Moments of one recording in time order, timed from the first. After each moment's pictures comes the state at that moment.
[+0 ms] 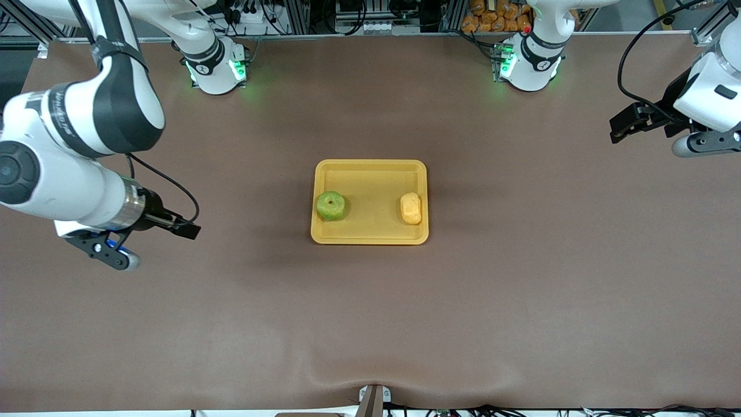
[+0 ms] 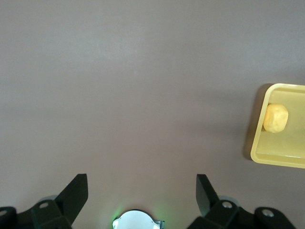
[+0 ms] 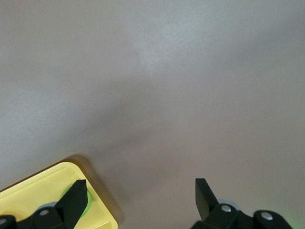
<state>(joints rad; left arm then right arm) 0.03 -0.02 -0.18 -1.53 0.09 1.45 -0.22 0.19 0.38 -0.03 -1.33 0.05 1.58 0.62</state>
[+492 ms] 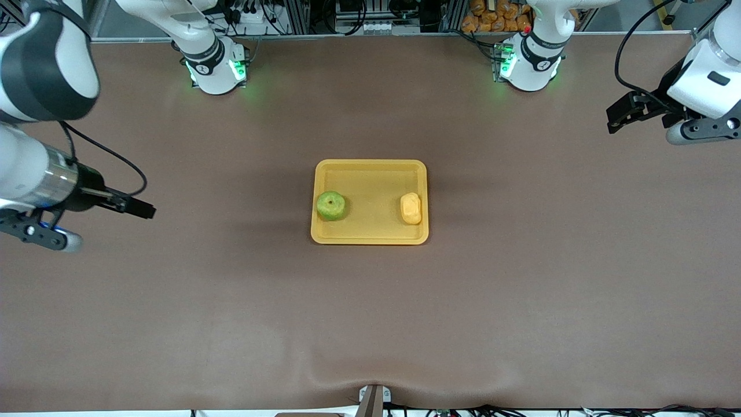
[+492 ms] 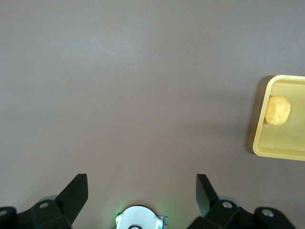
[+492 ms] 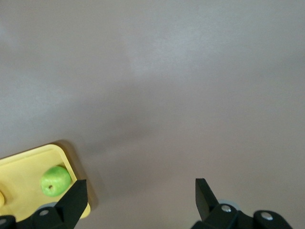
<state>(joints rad) 0.02 -0.06 -0.19 -1.57 0.09 1.45 -0.19 0.10 0.29 -0.02 -1.32 0.05 1.49 0.39</state>
